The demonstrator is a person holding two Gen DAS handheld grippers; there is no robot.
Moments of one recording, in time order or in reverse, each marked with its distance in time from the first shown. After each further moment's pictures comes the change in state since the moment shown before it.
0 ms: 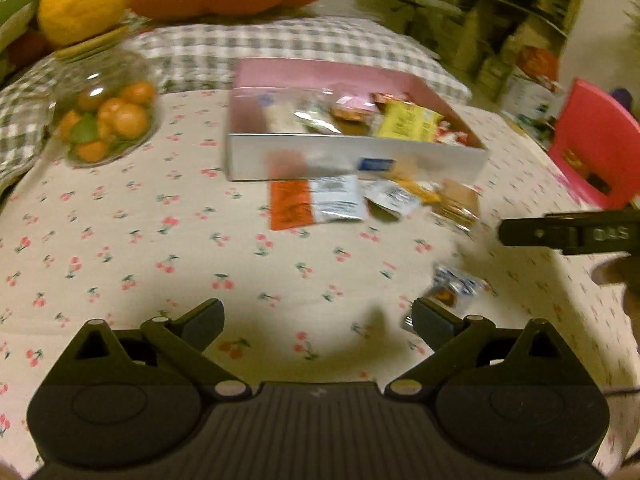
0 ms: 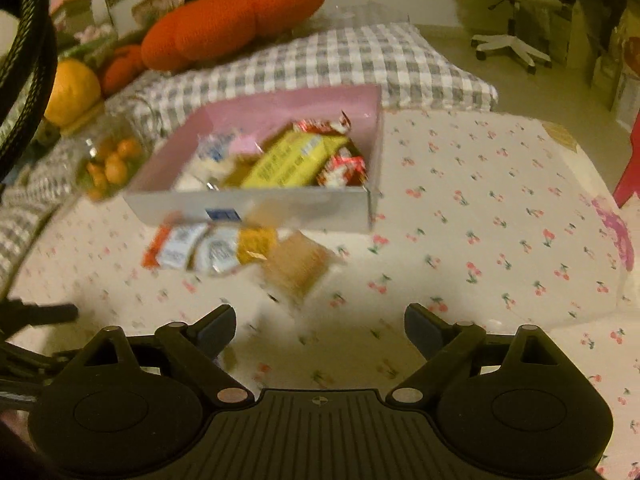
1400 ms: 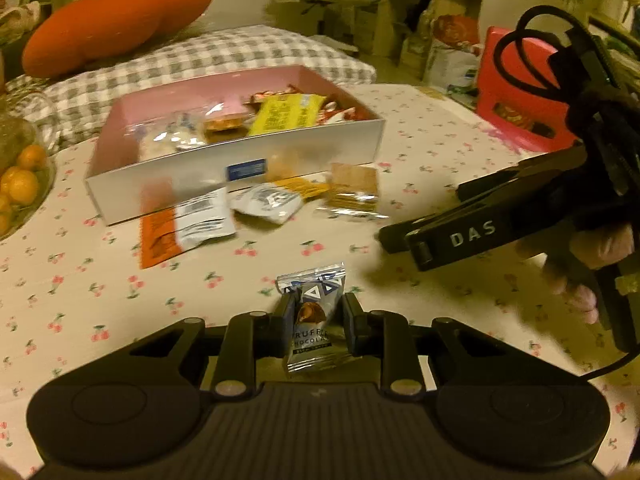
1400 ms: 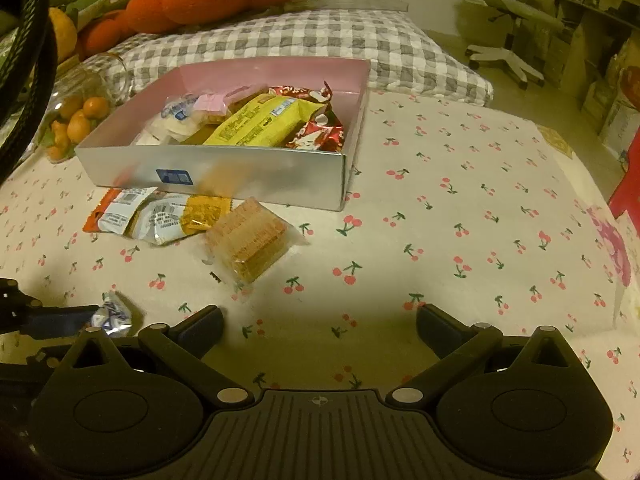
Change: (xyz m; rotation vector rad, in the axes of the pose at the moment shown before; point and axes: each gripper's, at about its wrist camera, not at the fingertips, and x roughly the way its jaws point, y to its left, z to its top) left arm 0.028 -0.058 -0.006 0.215 -0.045 -0.090; right arm 0.038 -0.005 -0.011 -0.096 0.005 -0.092
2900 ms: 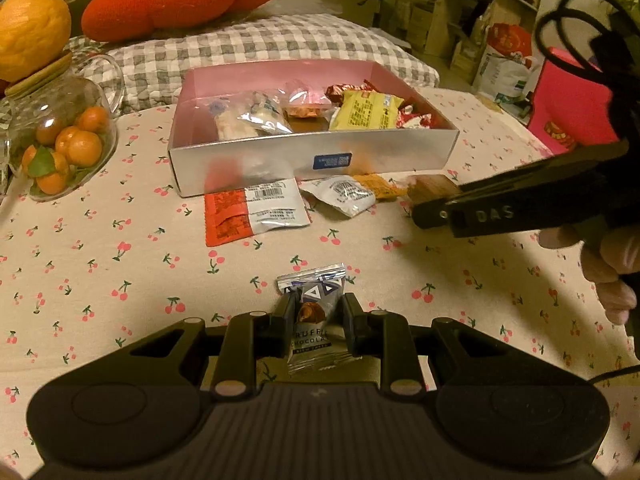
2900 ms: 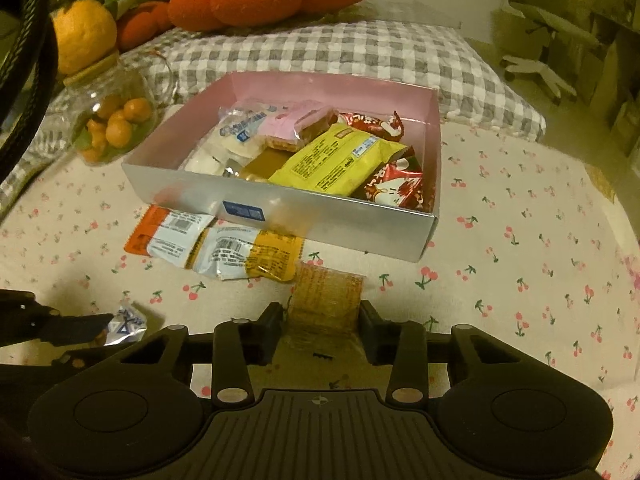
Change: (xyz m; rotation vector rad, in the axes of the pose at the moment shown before) left arm -0.014 0.037 0.004 -0.127 0.038 0.082; right arm -0.003 0.038 0.032 -0.050 0.016 0.076
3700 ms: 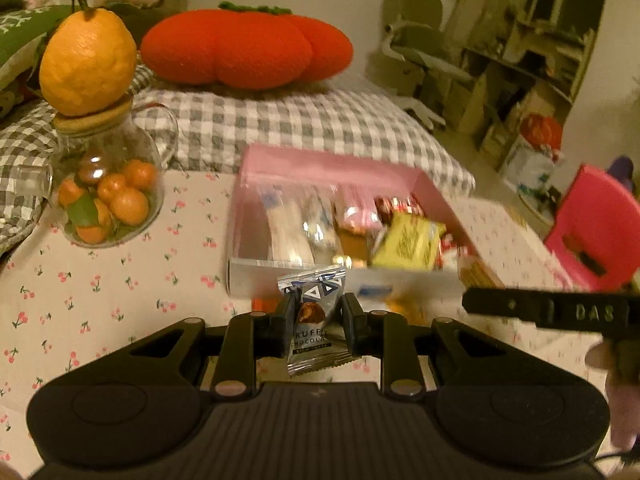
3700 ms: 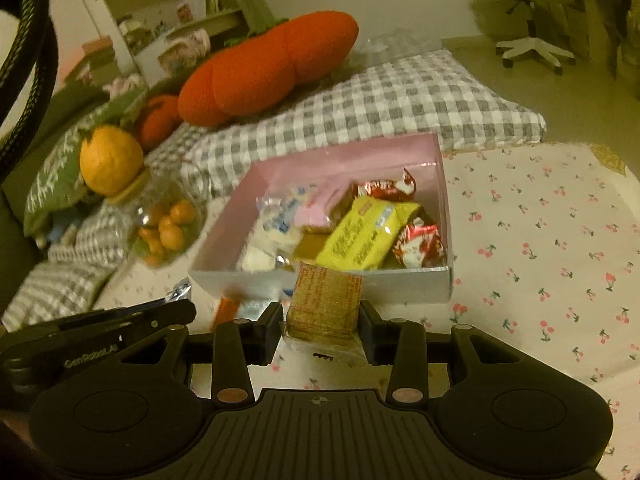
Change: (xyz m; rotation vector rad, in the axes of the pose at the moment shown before) left arm -0.020 0.037 0.056 -0.205 -0.168 0.009; right arm -0.045 -0.016 0.026 0.247 -0.131 0.186
